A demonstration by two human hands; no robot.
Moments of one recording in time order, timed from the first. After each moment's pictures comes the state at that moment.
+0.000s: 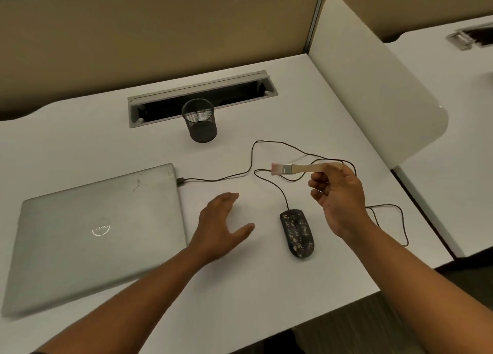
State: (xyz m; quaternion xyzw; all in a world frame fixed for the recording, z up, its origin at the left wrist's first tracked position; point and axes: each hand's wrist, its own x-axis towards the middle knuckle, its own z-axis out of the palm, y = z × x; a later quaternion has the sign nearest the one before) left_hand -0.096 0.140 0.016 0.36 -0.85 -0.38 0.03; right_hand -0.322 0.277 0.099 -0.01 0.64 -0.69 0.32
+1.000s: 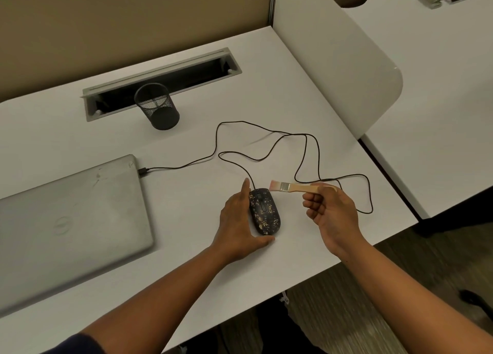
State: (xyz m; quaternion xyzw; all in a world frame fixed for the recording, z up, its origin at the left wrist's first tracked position) left_hand -0.165 0.235 -0.004 0.31 -0.85 -0.41 -0.03; right_hand -0.326 0.379 0.055 0.08 0.65 -0.67 0.34
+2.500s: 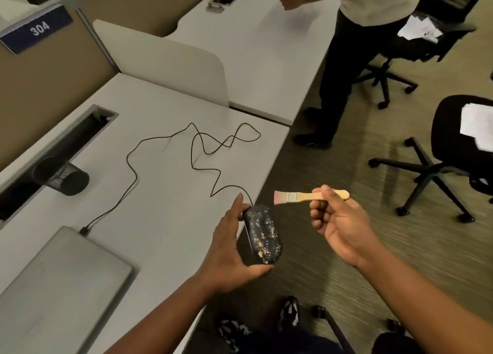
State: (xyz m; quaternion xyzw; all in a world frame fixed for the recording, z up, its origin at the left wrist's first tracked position) left_hand -0.045 0.320 0.080 -0.08 -0.88 -0.46 -0.09; right_hand -0.102 0.570 0.135 0.26 0.52 -0.80 0.15
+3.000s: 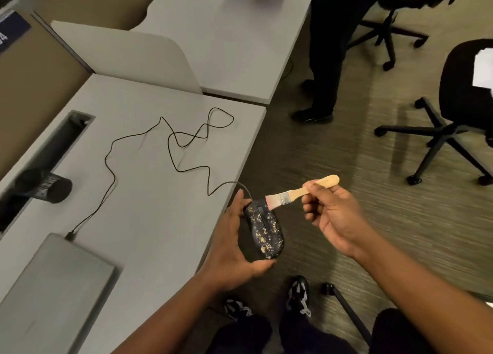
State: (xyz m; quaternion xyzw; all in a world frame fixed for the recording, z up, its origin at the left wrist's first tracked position) left_hand -0.042 0.392 0.069 -0.08 -0.89 -0.43 -0.12; right_hand -0.100 0.633 0.102 0.26 0.49 -0.81 0.19
